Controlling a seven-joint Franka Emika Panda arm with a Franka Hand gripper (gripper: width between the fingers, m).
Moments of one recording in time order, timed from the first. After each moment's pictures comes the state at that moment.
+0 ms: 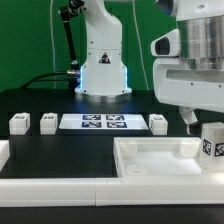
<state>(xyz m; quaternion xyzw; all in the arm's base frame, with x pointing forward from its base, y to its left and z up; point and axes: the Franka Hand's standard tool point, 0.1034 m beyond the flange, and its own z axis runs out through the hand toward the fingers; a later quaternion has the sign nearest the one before) 0.630 0.122 0.083 -0.89 0.44 0.01 0.08</state>
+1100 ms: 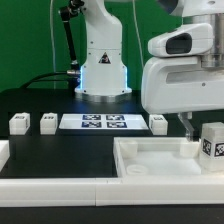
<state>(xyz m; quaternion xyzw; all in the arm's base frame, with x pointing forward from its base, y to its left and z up) 0.634 0.113 0.079 -1.00 0.01 -0.03 0.04</state>
